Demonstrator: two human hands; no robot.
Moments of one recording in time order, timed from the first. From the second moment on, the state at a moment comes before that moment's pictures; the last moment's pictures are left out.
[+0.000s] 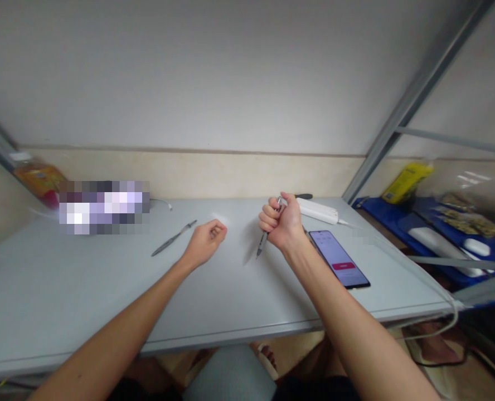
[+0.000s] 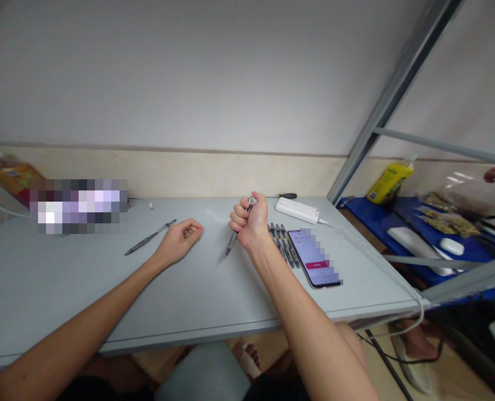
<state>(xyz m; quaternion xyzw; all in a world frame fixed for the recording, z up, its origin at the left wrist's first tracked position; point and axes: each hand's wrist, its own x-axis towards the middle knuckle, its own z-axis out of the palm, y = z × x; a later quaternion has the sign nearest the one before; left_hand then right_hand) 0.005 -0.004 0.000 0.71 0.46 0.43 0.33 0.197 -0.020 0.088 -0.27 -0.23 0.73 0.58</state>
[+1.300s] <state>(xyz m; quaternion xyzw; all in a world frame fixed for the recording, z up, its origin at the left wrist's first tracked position) 0.003 -0.003 -0.004 0.76 0.48 0.36 0.25 0.189 -0.028 0.102 -0.29 -0.23 0.73 0.58</state>
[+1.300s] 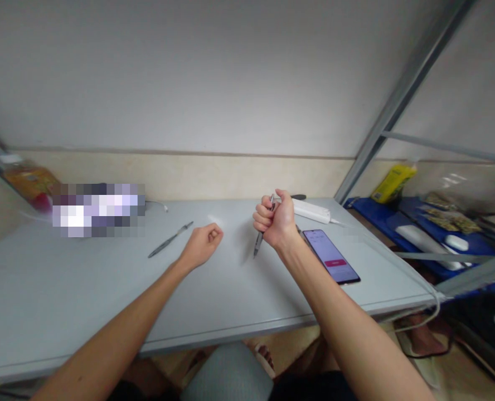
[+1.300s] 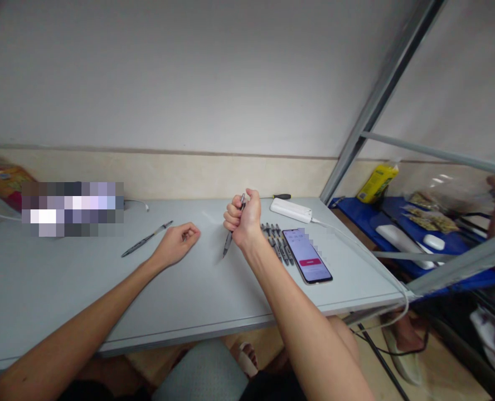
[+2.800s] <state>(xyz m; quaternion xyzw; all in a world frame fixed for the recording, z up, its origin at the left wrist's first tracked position) 0.003 -0.005 -0.002 0.79 0.47 0.33 0.23 0.172 -0.028 0.034 -0.60 -0.72 0.16 0.30</state>
